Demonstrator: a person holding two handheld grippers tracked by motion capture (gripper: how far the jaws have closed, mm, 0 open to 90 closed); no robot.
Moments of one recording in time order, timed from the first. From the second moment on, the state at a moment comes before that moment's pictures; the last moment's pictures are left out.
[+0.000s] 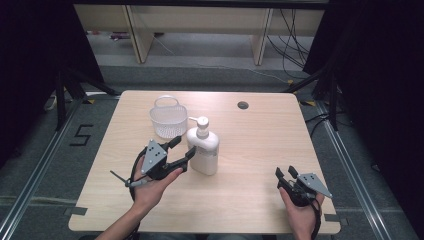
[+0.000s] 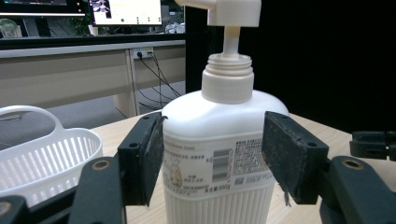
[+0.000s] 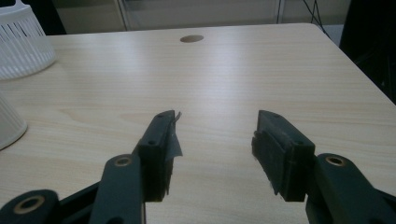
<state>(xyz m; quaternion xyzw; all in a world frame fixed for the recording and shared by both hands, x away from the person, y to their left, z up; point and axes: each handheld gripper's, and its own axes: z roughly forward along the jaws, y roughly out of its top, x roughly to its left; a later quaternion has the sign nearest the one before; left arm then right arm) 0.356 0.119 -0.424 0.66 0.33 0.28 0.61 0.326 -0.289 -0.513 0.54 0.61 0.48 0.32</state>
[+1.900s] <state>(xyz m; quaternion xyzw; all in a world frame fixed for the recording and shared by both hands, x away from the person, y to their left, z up) 0.389 0.065 -0.381 0.65 0.34 0.32 0.60 0.325 -0.287 -0.513 0.54 0.62 0.46 0.32</state>
